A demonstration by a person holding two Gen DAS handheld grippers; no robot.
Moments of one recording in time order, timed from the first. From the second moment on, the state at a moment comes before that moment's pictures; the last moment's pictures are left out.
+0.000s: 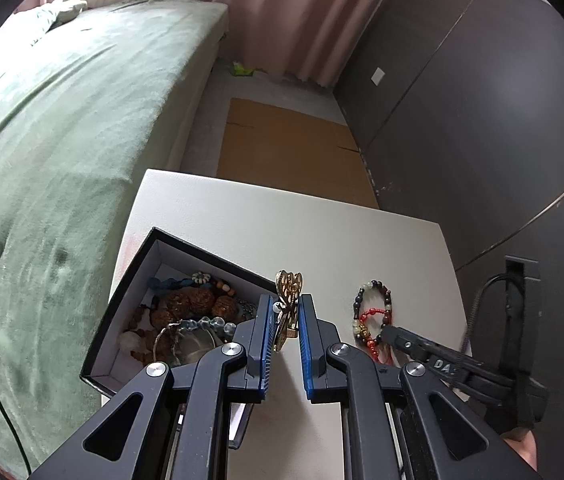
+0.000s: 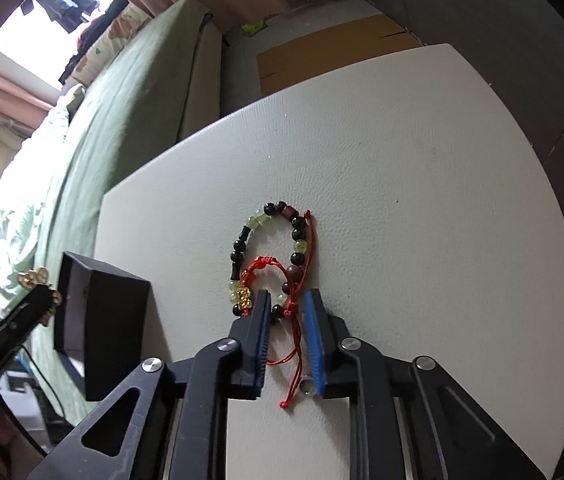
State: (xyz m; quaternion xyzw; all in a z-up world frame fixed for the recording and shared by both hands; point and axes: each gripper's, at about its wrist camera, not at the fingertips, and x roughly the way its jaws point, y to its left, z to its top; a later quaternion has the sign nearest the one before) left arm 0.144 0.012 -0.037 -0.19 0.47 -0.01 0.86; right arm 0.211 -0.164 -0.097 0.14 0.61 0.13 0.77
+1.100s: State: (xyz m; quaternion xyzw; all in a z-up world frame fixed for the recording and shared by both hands) left arm 0.088 0.091 -0.015 -0.28 0.44 0.04 0.85; right arm 0.135 -0.107 -0.007 0.26 0.48 0.33 0.77
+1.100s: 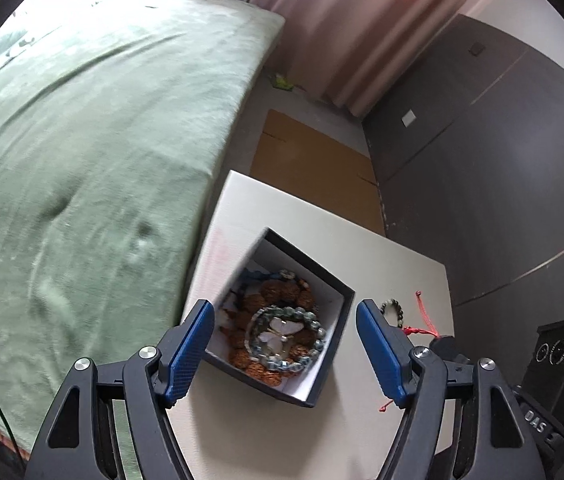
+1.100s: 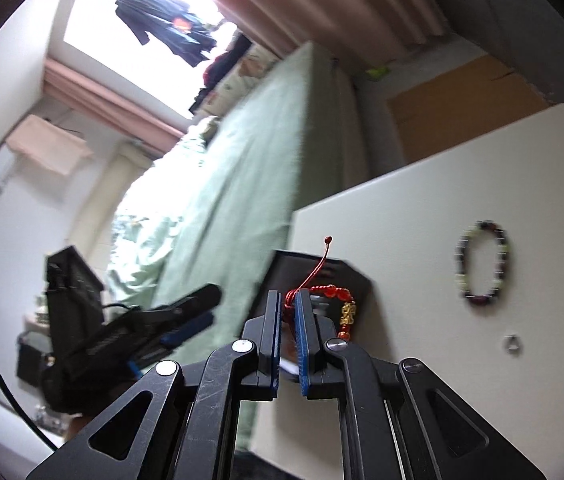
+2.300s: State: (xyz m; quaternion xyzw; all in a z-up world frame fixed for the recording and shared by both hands) left arm 0.098 0.020 -0.006 -0.22 0.44 0.02 0.87; right arm 0.135 -0.200 -0.008 0.26 0.50 0.20 0.80
